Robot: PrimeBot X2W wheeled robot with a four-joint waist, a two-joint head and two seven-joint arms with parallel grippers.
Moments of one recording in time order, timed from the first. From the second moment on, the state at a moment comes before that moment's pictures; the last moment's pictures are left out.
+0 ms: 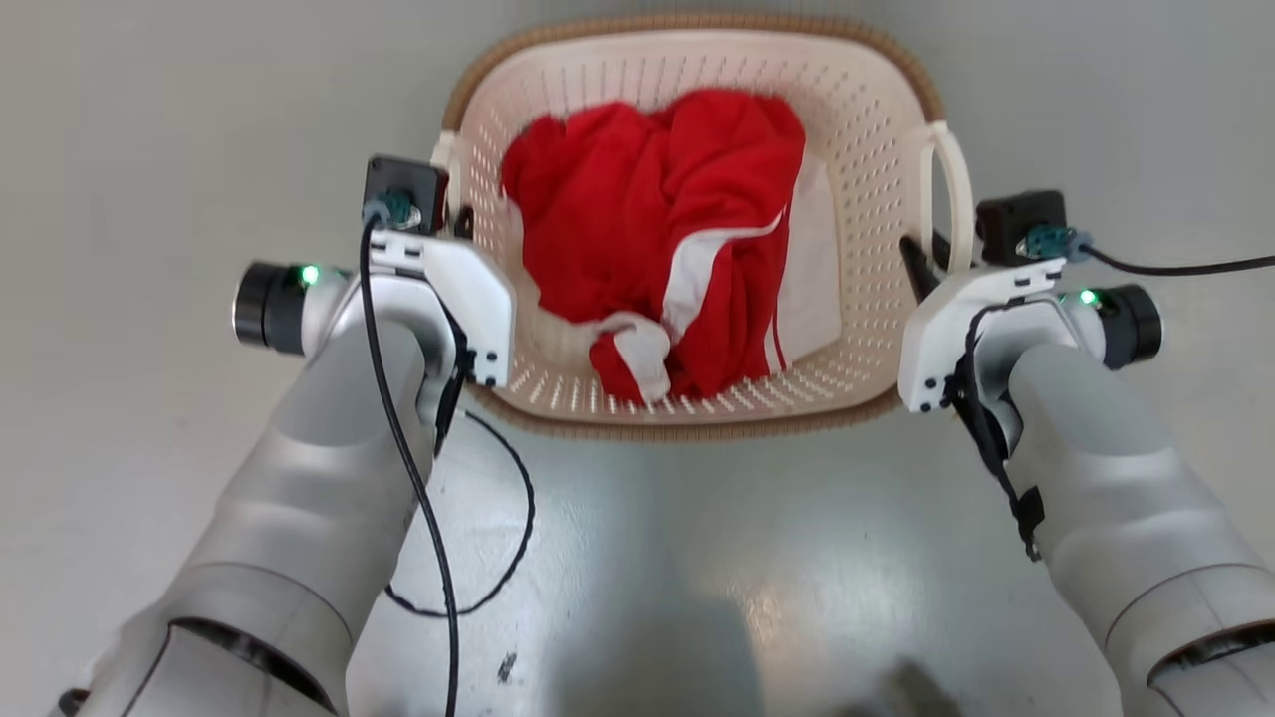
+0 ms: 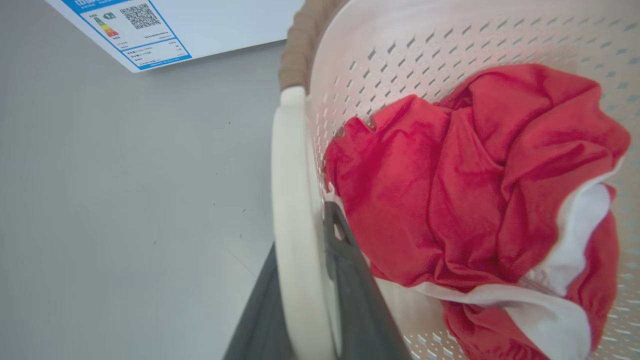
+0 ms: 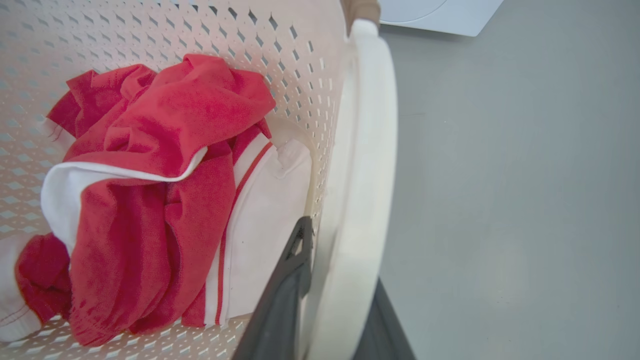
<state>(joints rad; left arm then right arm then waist) -1.06 0.03 -0.69 1.26 -0.58 0.06 -0.16 -0.98 -0.07 0.24 1.27 0.18 0.12 -0.12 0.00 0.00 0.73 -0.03</state>
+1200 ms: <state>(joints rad) -0.70 0.04 -0.88 1.20 -0.78 0.06 0.02 -0.68 -0.06 0.45 1.25 0.40 0.12 0.16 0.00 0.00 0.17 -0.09</state>
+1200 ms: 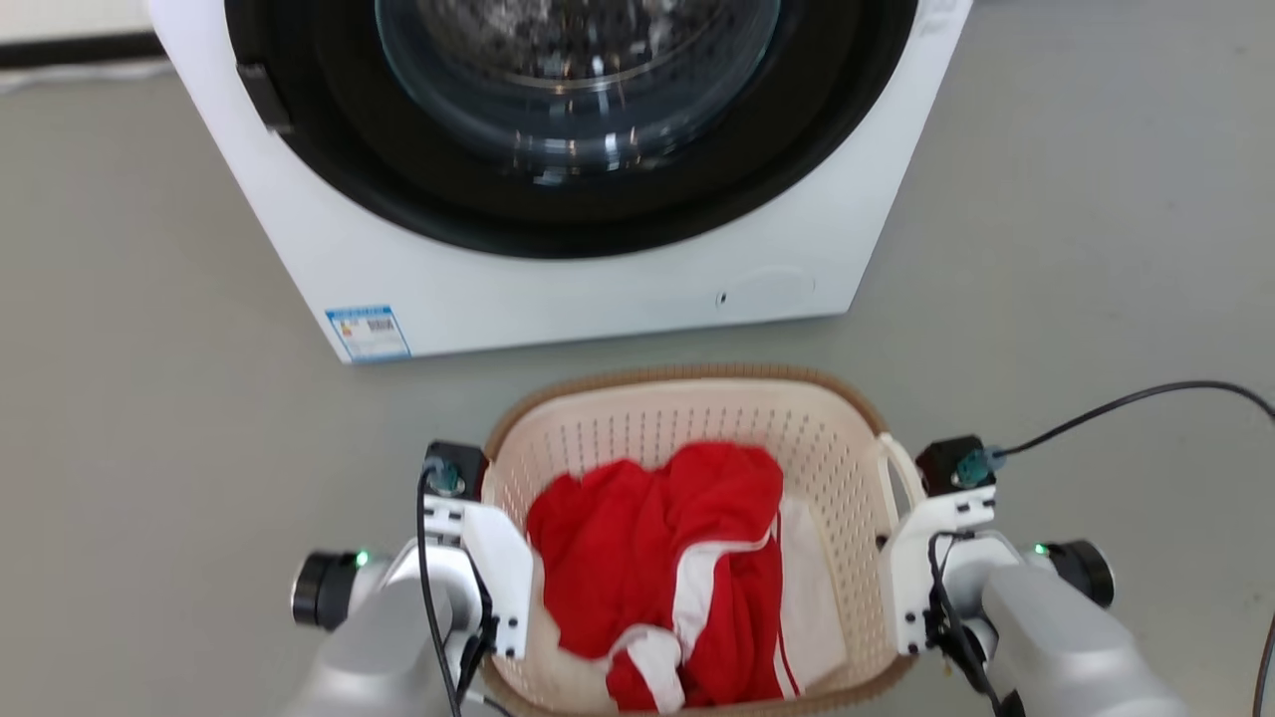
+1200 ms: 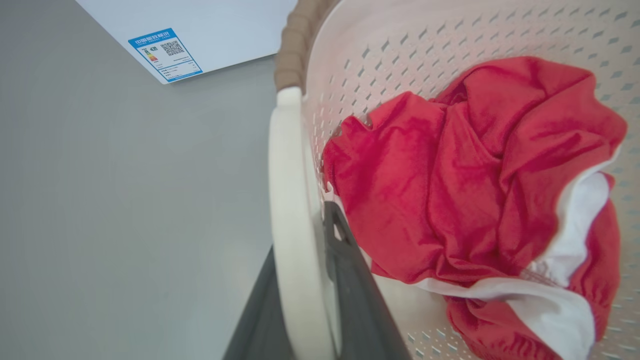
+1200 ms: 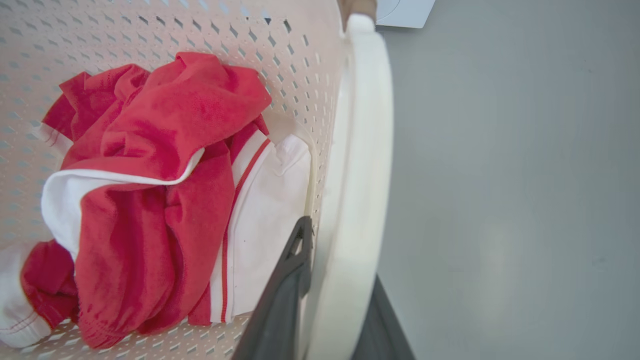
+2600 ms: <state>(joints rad) -0.58 0.06 -1.04 1.19 -0.94 0.06 0.06 -0.59 -0.08 0.68 1.21 0.61 0.11 0.28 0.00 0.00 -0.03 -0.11</state>
